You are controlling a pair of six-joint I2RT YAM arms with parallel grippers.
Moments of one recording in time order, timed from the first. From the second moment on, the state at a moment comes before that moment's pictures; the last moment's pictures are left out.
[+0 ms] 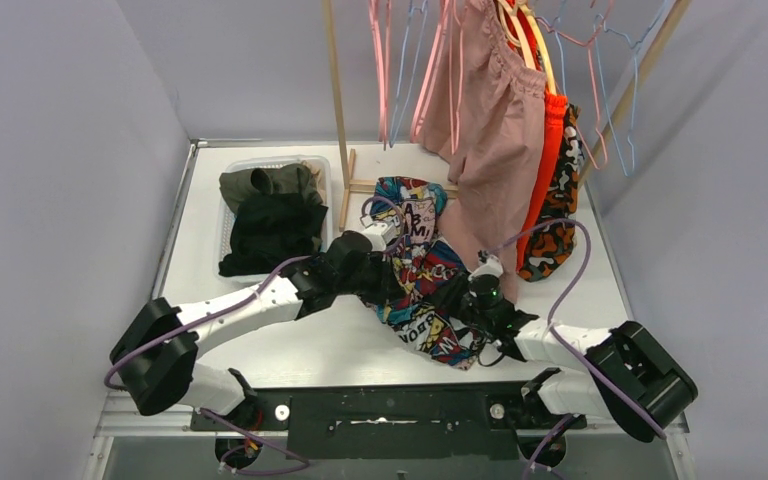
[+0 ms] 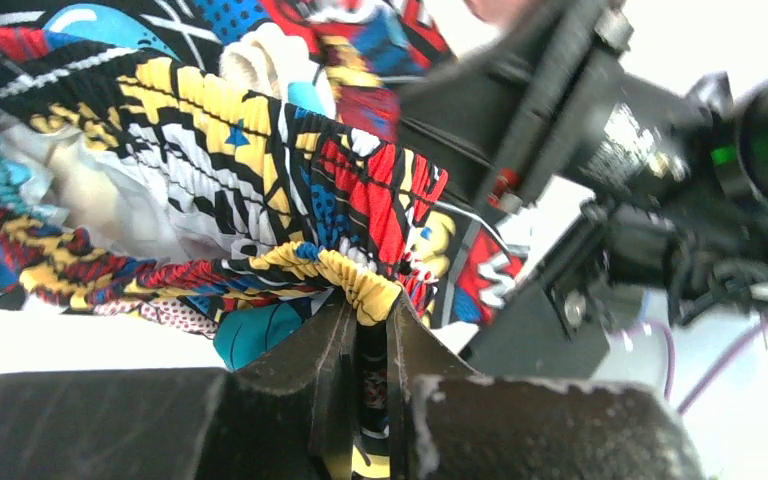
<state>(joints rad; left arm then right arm) -0.87 1.42 0.86 -0.08 0.14 -0.67 0.60 1.23 0.21 0.46 0.06 0.95</state>
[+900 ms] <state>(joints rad) -0.88 1.50 1.00 -0.41 0.11 -0.44 0.79 0.77 0.23 0.07 0.27 0.94</state>
